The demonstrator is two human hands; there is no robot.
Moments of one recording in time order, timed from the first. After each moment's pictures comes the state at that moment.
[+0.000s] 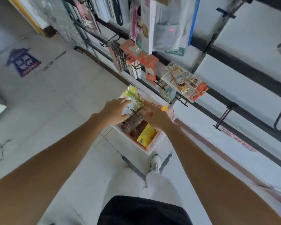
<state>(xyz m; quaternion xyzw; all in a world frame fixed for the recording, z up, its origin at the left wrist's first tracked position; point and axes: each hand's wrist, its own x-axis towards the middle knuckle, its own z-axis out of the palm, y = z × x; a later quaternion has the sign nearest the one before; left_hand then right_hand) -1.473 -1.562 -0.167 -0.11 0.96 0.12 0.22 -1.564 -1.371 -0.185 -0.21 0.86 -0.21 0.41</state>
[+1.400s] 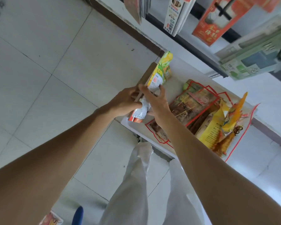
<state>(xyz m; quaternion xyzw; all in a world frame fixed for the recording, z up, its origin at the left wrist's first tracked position) -1.520 -1.750 -0.404 -0.23 0.76 0.52 0.30 -1.567 -1.616 -0.417 0.25 0.67 -0.55 0.43</state>
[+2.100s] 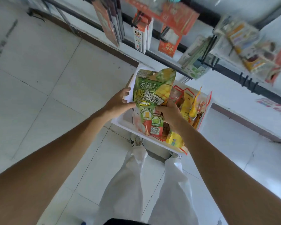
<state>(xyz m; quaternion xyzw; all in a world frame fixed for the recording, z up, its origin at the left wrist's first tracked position) -1.518 -1.711 -0.332 -0.24 0.78 0.50 0.28 -1.562 -1.500 -0.332 0.18 0.72 -0.53 0.41</state>
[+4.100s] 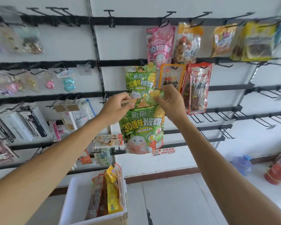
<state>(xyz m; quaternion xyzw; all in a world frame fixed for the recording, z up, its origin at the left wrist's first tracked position) -1.463 -1.393 0.149 0.32 0.85 0.41 -0.10 -1.410 -1.174 0.139 -0.01 0.83 -0.46 -0.33</state>
